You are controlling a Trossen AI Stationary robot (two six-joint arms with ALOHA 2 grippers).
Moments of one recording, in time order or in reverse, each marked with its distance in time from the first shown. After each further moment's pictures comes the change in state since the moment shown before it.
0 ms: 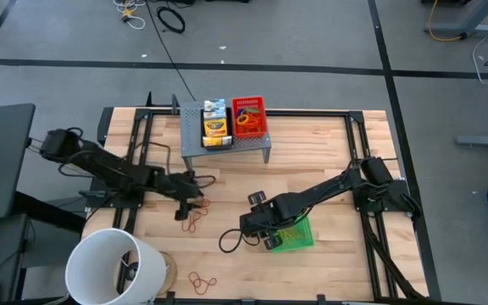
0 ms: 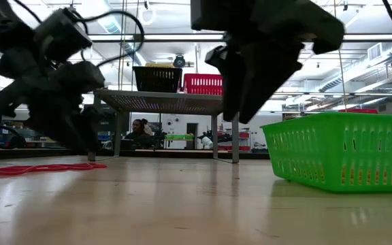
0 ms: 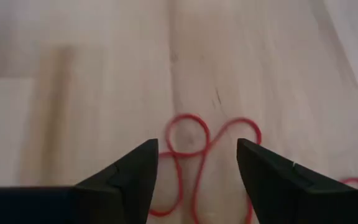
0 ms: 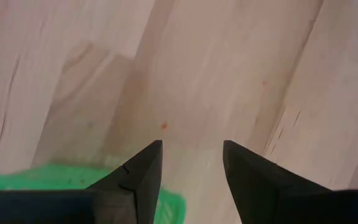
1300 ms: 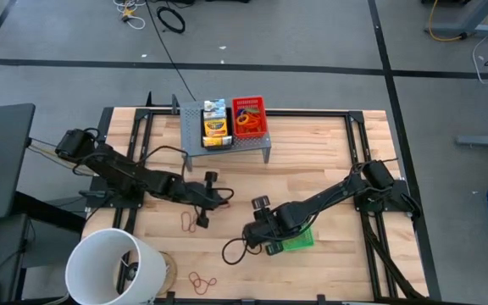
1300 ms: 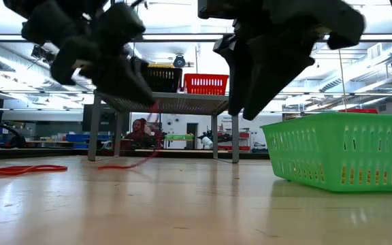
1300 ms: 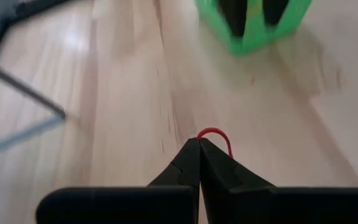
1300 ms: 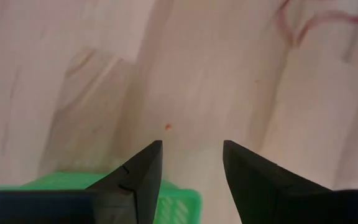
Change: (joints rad) left arm -0.133 0.189 0.336 0.038 -0.247 0.247; right arm 0.065 0.000 0.000 0.001 0.120 0.097
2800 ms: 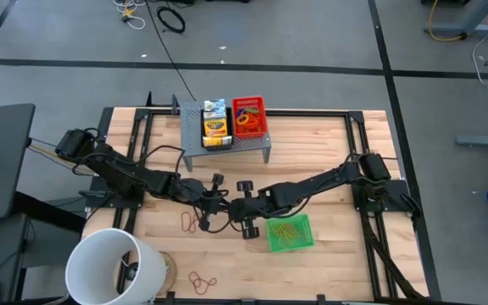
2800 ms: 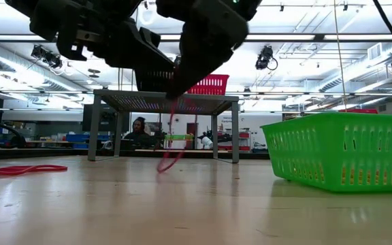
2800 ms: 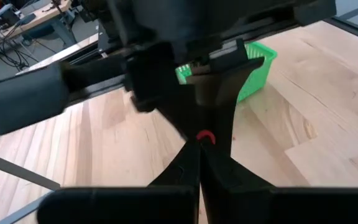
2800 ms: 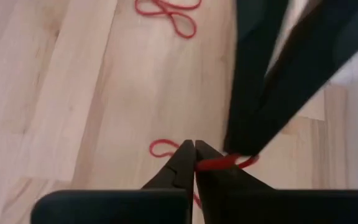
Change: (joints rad) left arm -0.003 -0.001 0.014 0.180 0.117 0.148; right arm -0.145 0.000 0.001 0.310 -0.047 -0.047
